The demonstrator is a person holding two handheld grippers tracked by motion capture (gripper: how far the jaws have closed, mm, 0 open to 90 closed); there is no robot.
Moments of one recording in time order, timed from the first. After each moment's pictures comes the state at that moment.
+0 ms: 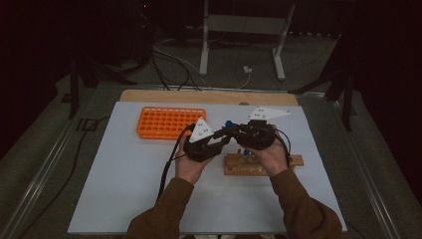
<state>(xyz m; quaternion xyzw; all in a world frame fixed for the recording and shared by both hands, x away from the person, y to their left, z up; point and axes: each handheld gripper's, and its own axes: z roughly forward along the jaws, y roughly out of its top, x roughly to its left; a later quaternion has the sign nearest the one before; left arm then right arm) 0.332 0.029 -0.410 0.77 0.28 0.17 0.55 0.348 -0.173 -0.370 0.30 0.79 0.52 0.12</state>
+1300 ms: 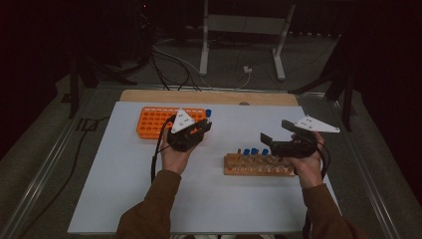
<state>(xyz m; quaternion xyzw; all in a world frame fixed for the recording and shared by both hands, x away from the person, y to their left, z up) 0.358 0.072 -0.413 0.75 0.32 0.21 0.54 0.323 -0.273 -0.382 0.41 0.72 0.51 0.22</state>
